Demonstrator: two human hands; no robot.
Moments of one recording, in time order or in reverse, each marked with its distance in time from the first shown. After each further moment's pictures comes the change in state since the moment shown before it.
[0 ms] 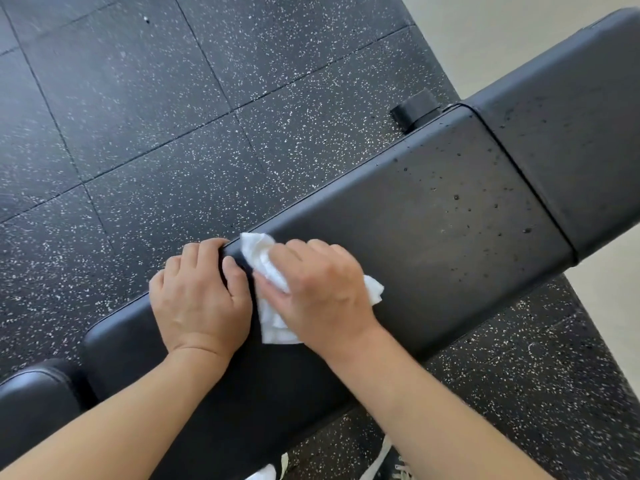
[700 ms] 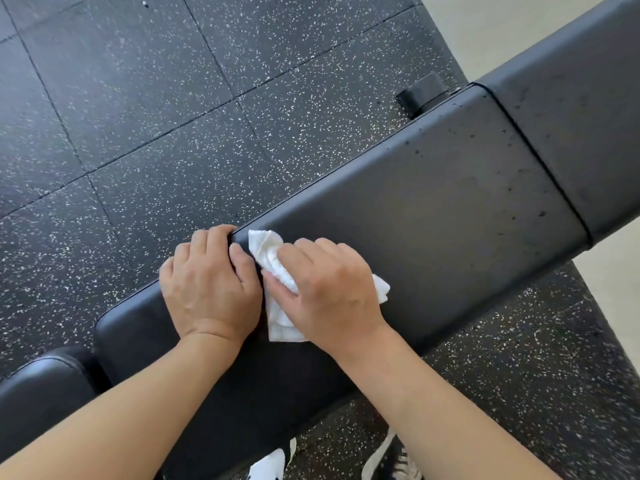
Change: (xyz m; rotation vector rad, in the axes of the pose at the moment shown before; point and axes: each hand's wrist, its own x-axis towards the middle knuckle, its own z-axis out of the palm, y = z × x) left_hand 0.001 0.000 -0.001 -0.014 -0.026 0.001; right_hand -0.012 -0.004 0.009 0.041 0.086 0.025
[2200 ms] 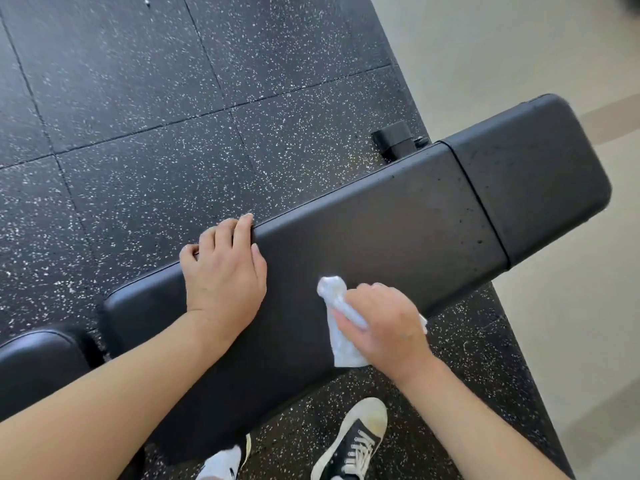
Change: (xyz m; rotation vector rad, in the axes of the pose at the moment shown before) left_hand -0.003 -0.014 -0.013 0.010 -0.106 0.202; right_hand -0.069 0.046 -0.056 -0.193 -0.138 -0.097
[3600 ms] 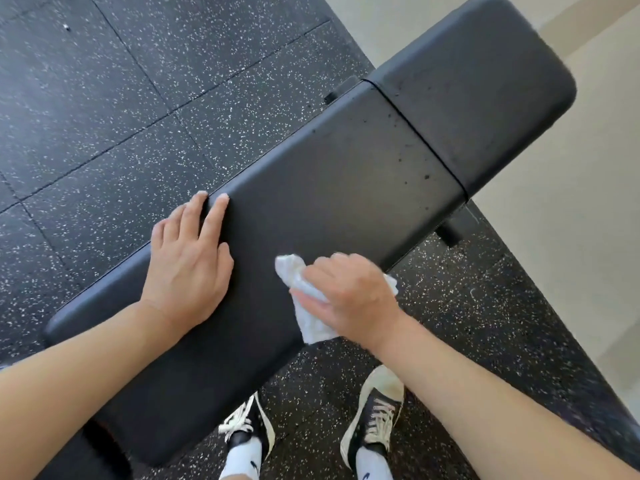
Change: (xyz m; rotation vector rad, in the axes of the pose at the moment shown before) left_hand 0.007 0.029 -0.003 0.040 -0.108 0.354; right_hand -0.025 0.021 -0.002 -0.014 0.126 -0.014
